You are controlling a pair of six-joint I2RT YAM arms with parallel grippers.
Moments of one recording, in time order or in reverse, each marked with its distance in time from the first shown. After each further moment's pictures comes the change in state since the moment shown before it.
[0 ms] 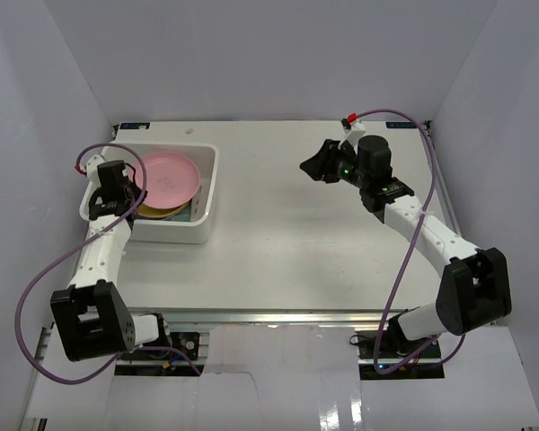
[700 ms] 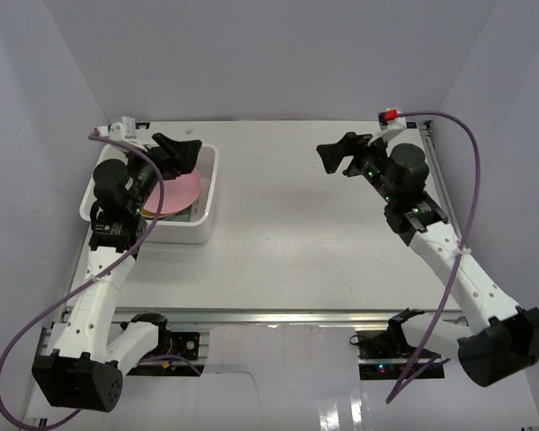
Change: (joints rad) left arm -0.205 -0.289 0.051 0.341 0.433 0.023; right arm 0.011 -0.218 -0.007 -0.033 0.179 -0.079
